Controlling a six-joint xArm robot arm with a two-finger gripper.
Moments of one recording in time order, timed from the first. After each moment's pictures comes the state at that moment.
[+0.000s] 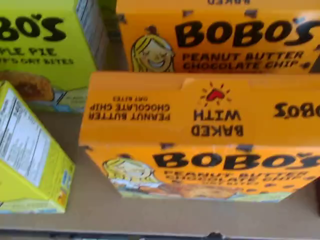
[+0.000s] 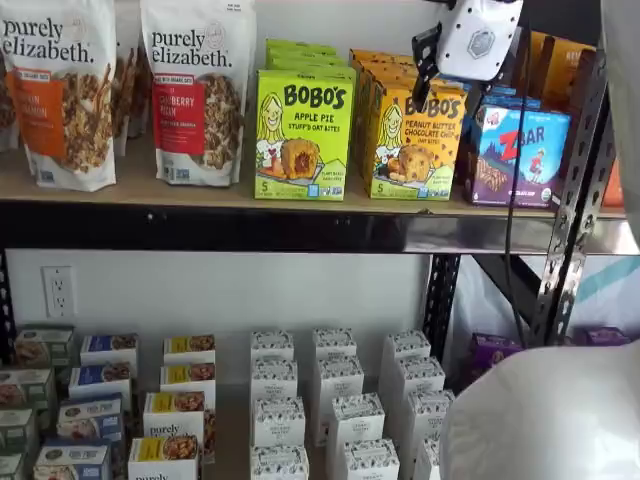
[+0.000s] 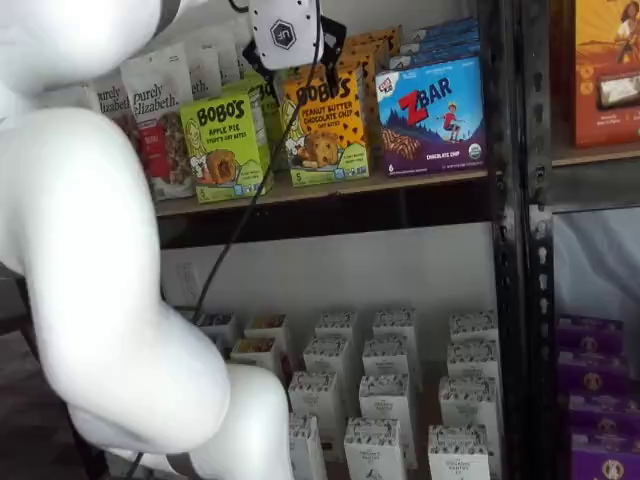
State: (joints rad) arm -0.08 -0.62 -1.12 0.07 1.30 -0.08
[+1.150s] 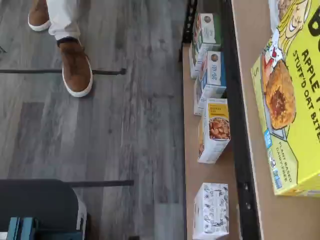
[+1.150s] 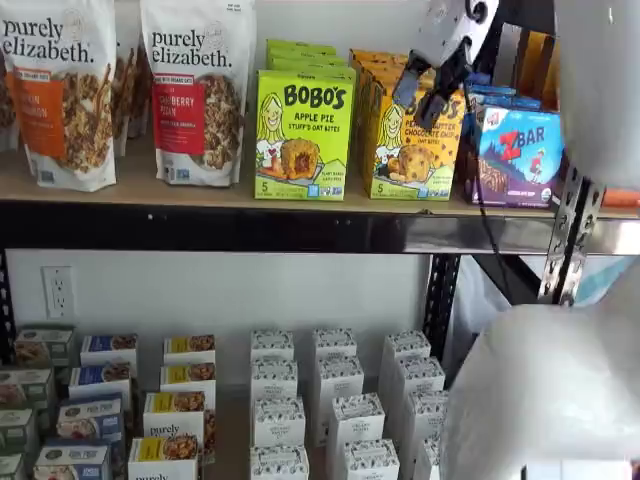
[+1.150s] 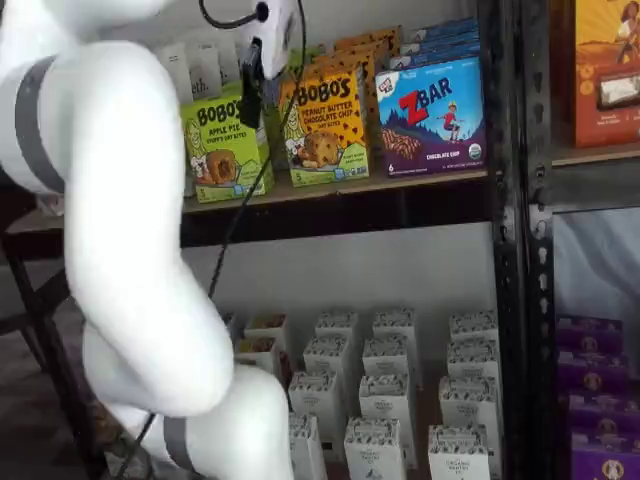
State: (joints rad) arm -0.19 -0.38 -1.38 0.48 1.79 -1.65
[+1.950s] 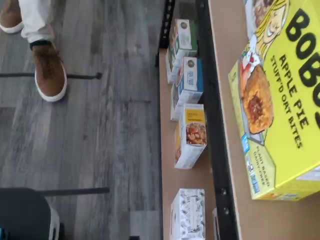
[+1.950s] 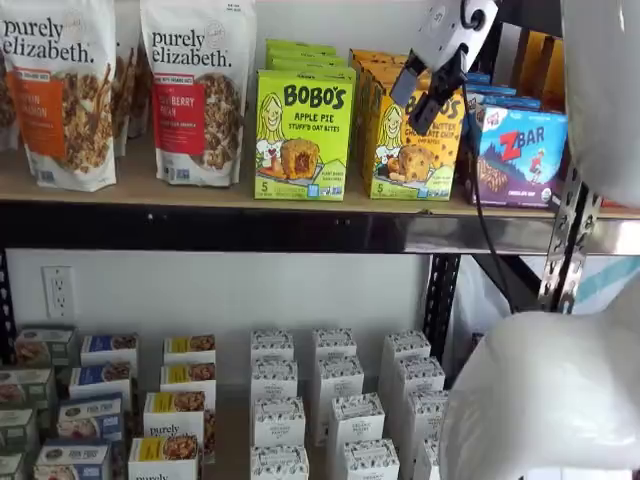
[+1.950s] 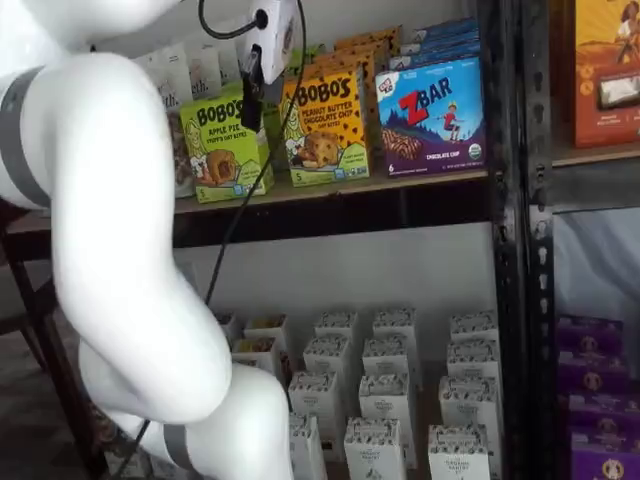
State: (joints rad) arm -0.19 -0.44 -1.30 0.50 1.69 -1.65
